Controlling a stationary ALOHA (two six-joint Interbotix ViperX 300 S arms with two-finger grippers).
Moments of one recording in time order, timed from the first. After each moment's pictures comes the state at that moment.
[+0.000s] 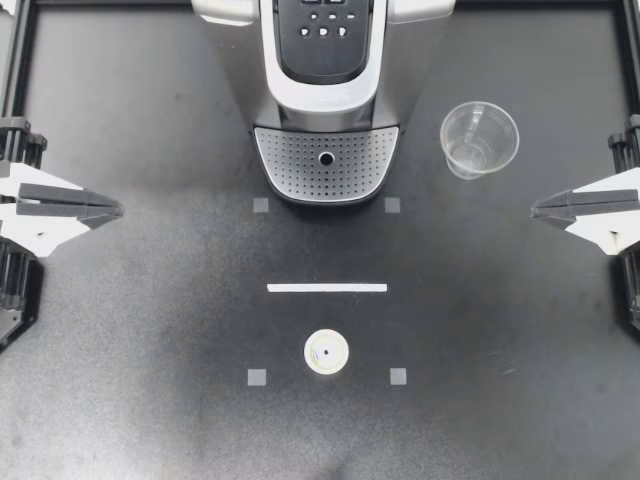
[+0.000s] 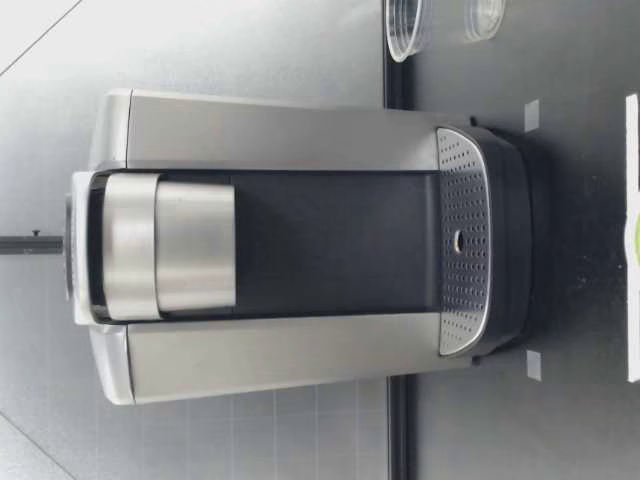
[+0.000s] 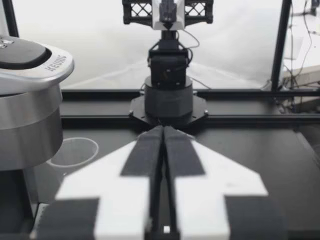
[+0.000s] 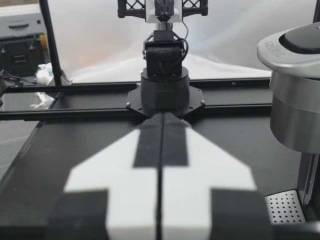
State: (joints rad) left arm 0.00 -0.97 1.19 0.00 -0.29 0.00; right arm -0.01 -0.97 1.19 0.00 -0.29 0.00
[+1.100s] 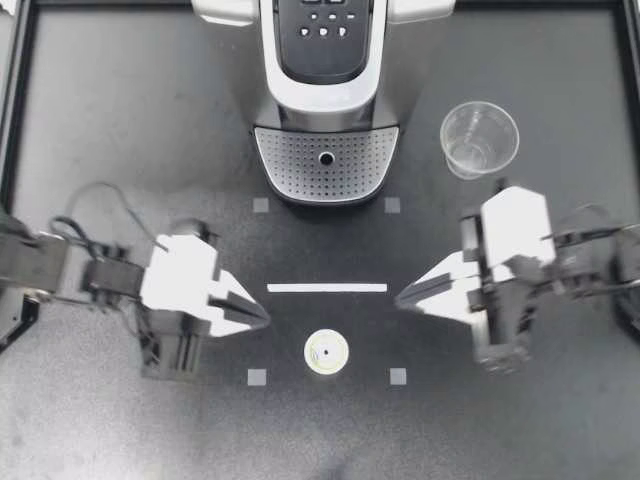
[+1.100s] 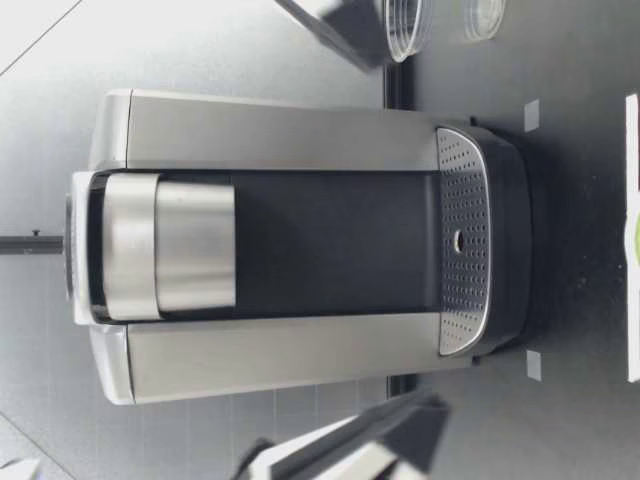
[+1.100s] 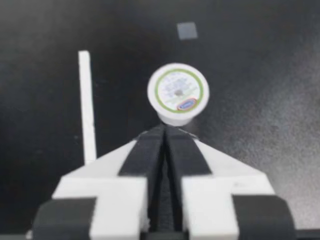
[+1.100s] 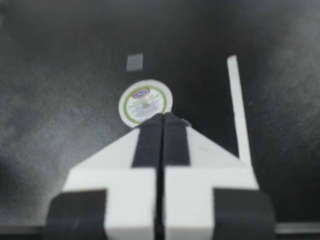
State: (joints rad) left arm -0.15 -0.19 0.85 -0.01 0.03 0.00; right arm 0.11 -0.23 0.99 0.00 -0.24 0.19
